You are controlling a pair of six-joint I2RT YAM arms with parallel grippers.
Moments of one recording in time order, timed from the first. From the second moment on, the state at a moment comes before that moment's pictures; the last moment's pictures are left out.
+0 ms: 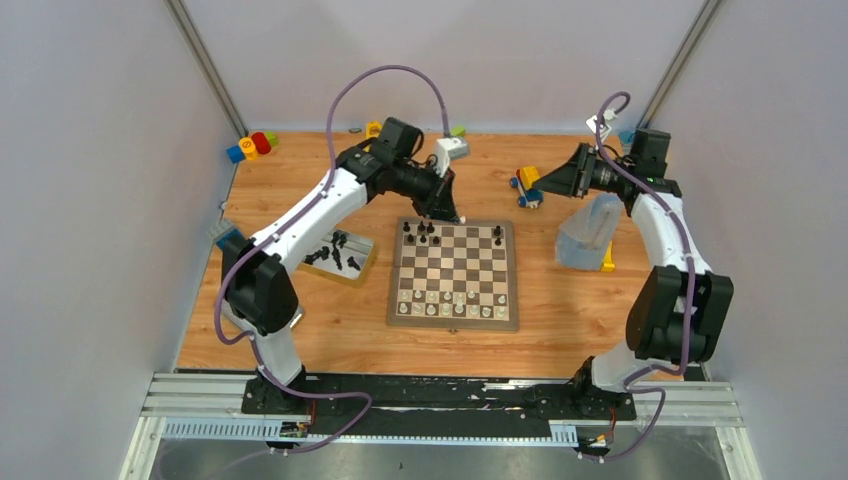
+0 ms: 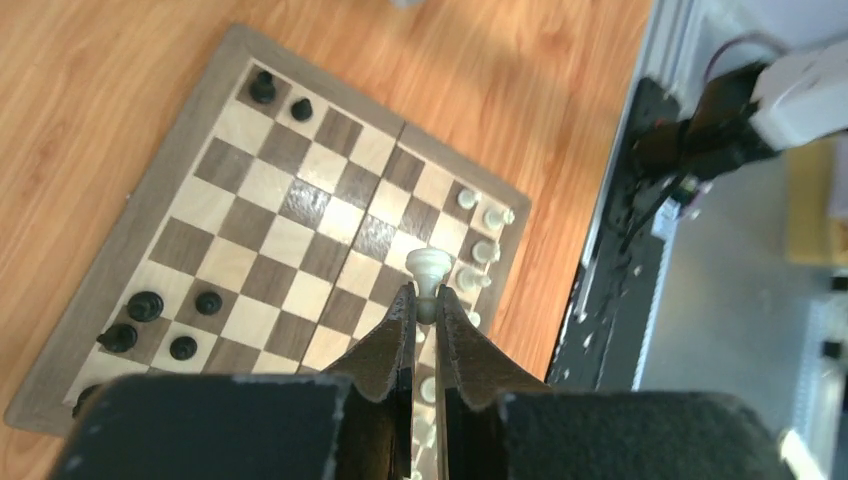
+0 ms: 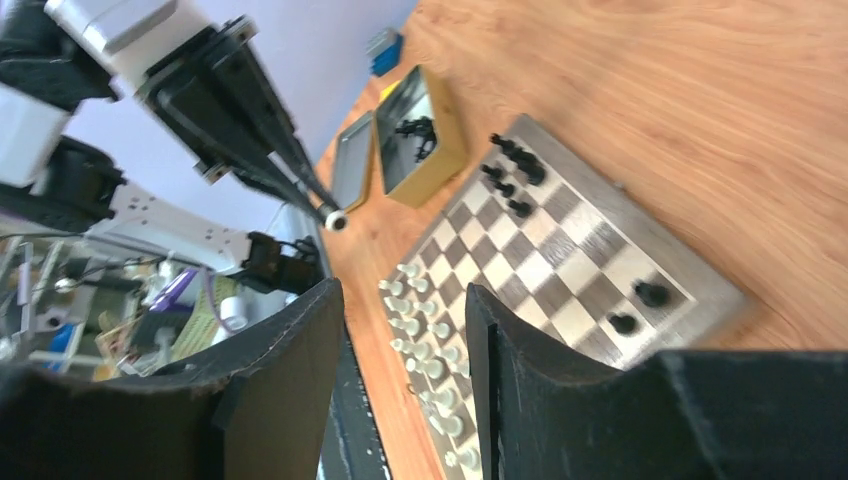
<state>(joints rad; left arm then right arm) -0.57 1.79 1.68 -0.65 0.81 0.04 -0.13 1.60 1.31 -0.29 -1.32 0.26</state>
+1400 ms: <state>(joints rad) -1.10 2.47 2.42 -1.41 0.10 0.46 -0.59 1.17 1.04 -0.36 -1.31 0.07</state>
